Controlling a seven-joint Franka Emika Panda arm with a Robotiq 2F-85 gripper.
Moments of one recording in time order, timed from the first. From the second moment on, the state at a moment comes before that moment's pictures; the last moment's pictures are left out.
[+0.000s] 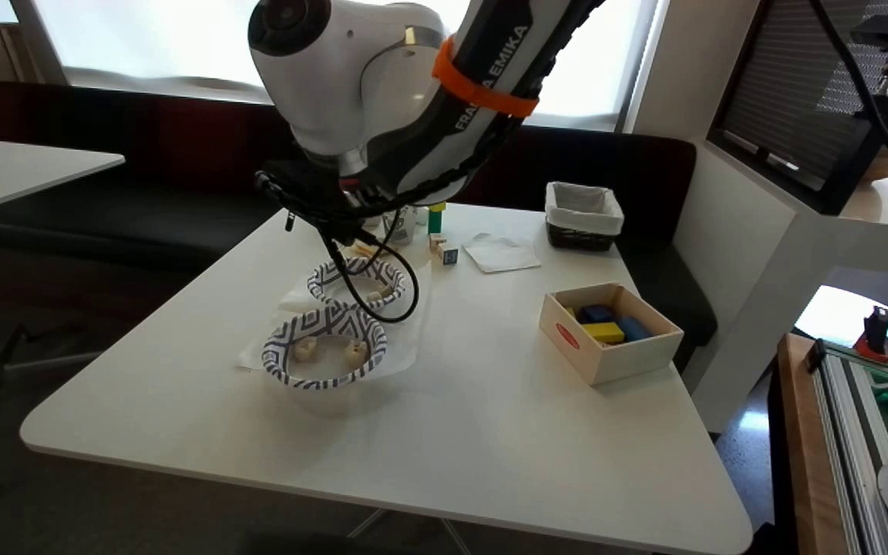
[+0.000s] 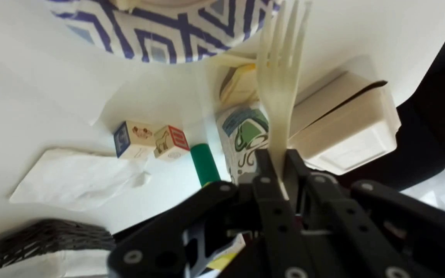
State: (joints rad) arm 0.62 0.74 -0.64 -1.80 -0.72 2.63 2.32
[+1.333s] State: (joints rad) arm 0.38 0.69 -0.28 -1.80 -1.25 2.37 2.46
